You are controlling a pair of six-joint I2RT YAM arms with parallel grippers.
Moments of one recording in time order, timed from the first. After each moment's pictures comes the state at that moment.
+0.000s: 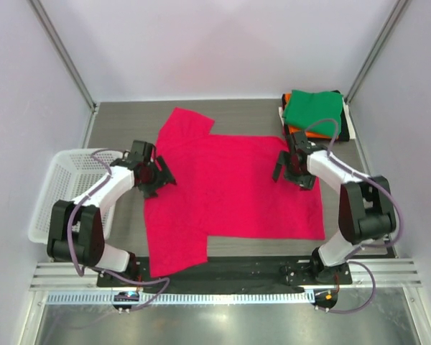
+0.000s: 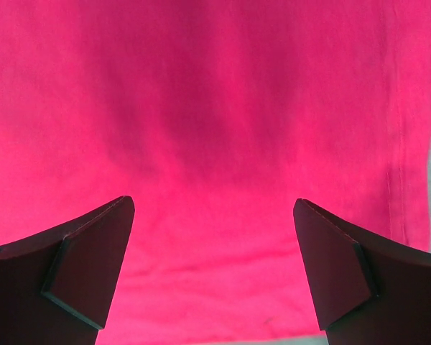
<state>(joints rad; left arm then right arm) -0.21 1.43 0.96 -0.58 0.10 -0.74 0.21 1.53 0.98 -0.65 0.14 0.55</state>
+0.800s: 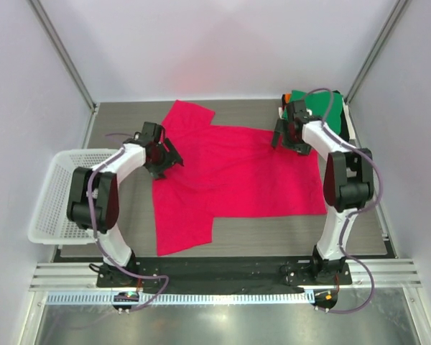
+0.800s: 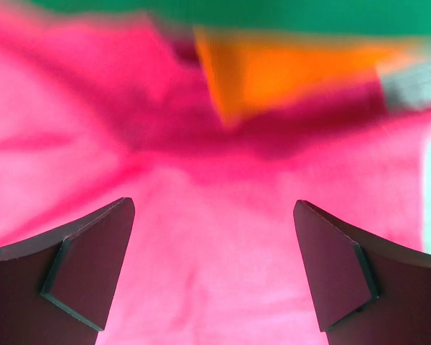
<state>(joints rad) -0.22 1.79 1.19 -0.50 0.10 -0.82 0.14 1.99 1.52 -0.62 0.17 0.41</state>
